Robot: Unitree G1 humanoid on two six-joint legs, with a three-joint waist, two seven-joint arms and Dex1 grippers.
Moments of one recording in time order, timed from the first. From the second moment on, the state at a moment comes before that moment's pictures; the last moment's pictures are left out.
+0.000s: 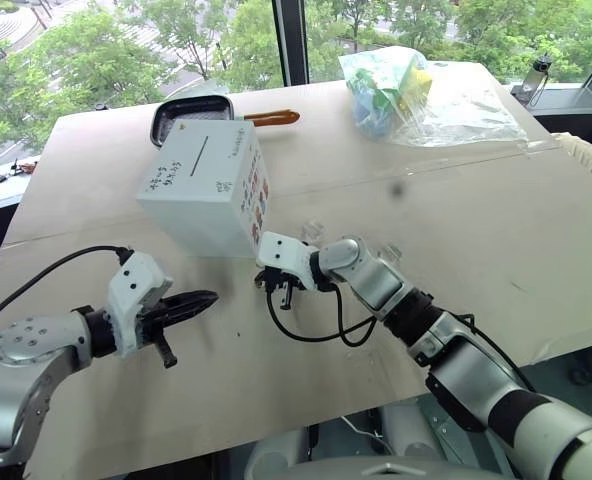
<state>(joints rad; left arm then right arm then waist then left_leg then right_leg) 0.25 0.91 0.39 -0.42 -0.53 0.51 -0.96 -0.82 0.03 0.58 0.45 -0.12 0.39 0.90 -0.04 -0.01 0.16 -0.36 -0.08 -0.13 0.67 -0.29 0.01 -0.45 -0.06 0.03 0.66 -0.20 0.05</state>
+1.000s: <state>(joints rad) 0.24 0.89 0.38 -0.40 -0.51 0.50 -0.96 -0.89 0.06 0.60 0.47 -0.14 0.55 0.86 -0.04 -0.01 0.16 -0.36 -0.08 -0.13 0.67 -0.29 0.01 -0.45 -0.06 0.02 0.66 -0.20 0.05</state>
